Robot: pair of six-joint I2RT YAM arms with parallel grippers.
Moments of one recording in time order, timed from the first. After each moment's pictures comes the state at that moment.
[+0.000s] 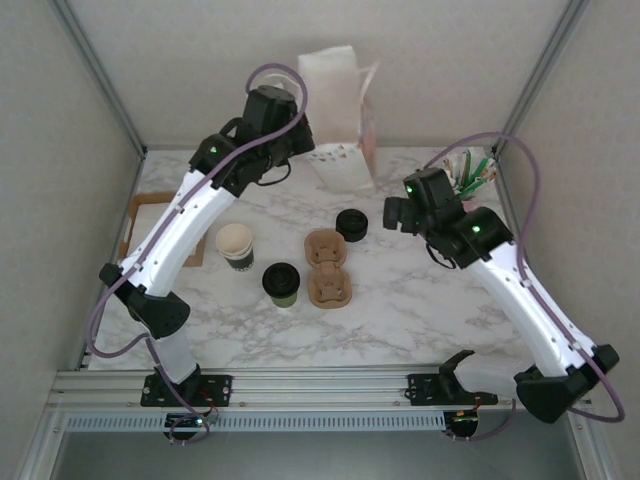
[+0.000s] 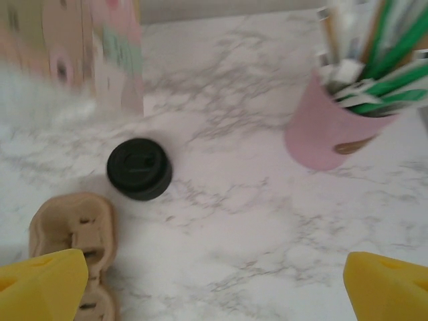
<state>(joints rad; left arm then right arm) -0.65 1.79 2.20 -0.90 -0.24 -0.71 0.60 1.18 1.43 -1.06 0.46 0.48</state>
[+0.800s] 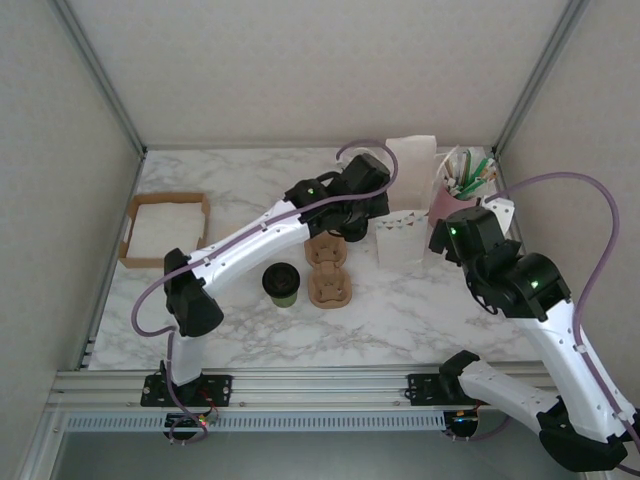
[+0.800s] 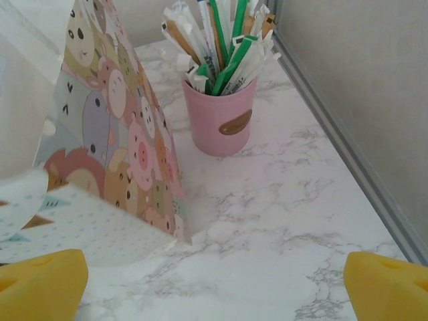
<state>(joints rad) -0.94 1.97 2.06 -0.81 -0.23 -0.95 0.60 0.91 1.34 -1.26 0.64 0.64</state>
